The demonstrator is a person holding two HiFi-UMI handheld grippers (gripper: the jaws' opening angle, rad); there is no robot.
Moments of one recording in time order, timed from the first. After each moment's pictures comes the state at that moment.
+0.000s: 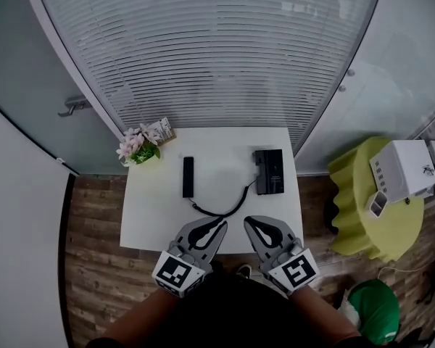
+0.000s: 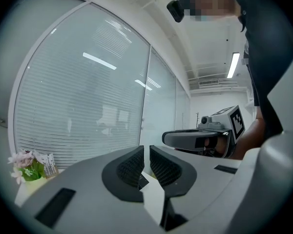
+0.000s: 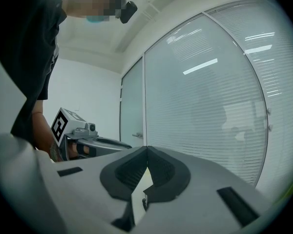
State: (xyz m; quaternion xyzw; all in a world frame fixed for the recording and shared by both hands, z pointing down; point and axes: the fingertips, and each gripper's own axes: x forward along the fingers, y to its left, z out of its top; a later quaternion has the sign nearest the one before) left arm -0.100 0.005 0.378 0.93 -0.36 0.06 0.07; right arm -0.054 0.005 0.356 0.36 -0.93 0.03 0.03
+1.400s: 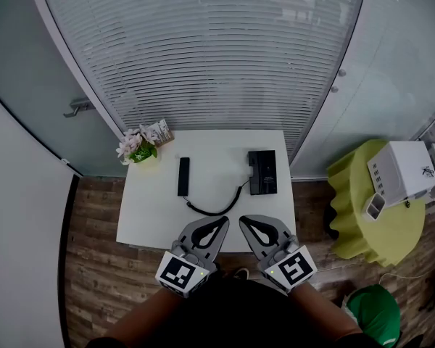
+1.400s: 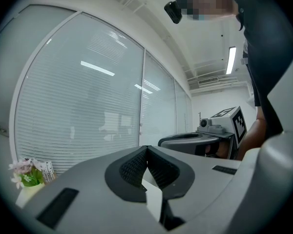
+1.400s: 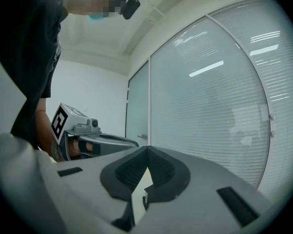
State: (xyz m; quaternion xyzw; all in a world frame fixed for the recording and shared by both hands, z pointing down) left arm -0.048 0.025 0.354 0.92 -0.38 0.03 0.04; right arm -0.023 0.027 0.346 0.32 -0.95 0.00 0.03
